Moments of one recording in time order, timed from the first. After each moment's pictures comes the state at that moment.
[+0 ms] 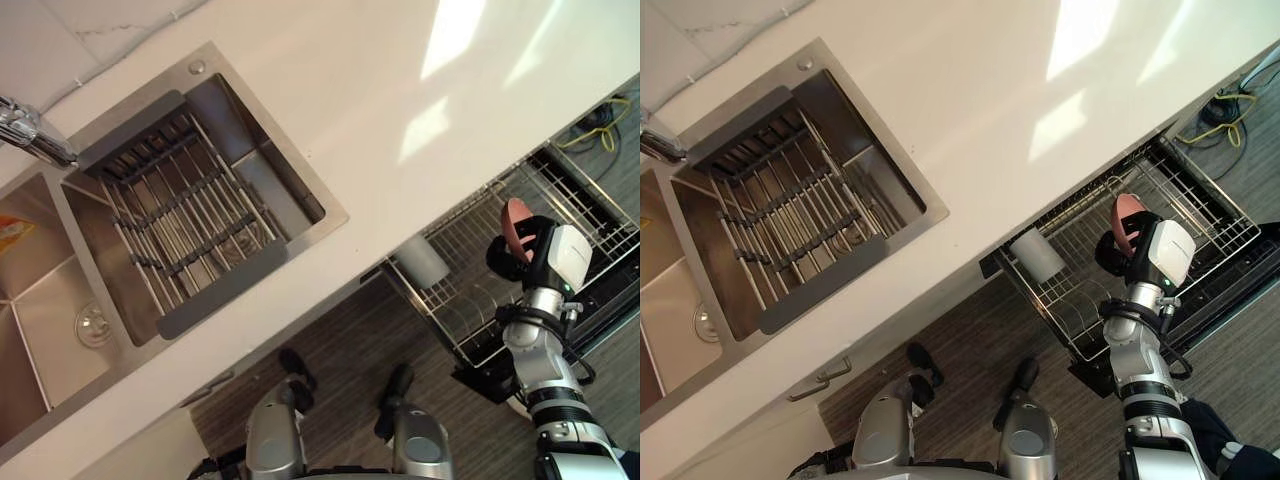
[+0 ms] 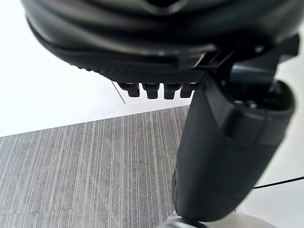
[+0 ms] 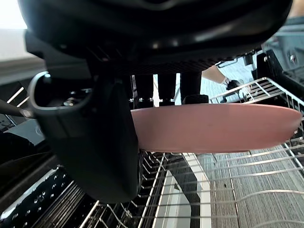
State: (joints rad) left arm 0.08 0.10 0.19 0.94 -0.32 0.28 0.28; right arm -0.29 -0.44 -0.12 0.55 -0.53 -0.06 -0.57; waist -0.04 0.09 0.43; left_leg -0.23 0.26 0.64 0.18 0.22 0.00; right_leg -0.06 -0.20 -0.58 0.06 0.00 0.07
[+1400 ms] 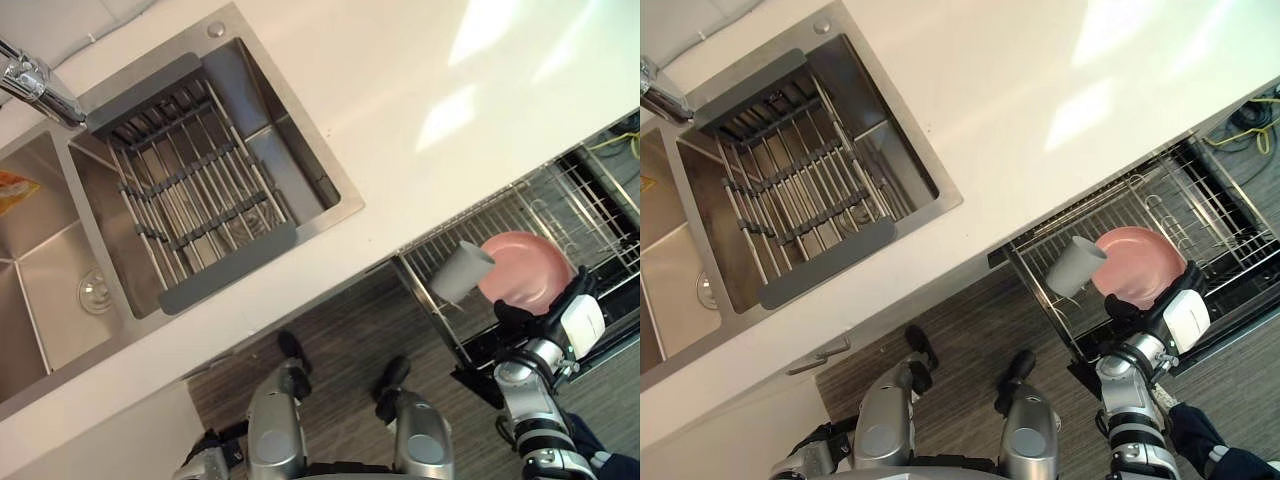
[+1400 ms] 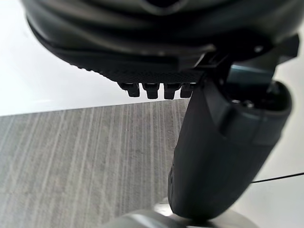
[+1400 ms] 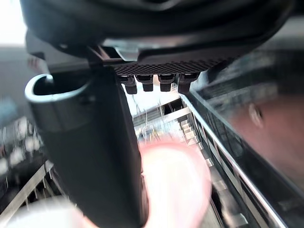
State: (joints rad) left arm 0.00 0.11 0.26 0.97 -0.30 0.25 0.24; right arm -0.10 -0.28 -0.26 0.56 -0.38 0.00 -0.79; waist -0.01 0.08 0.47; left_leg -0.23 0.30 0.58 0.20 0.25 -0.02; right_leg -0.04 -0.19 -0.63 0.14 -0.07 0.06
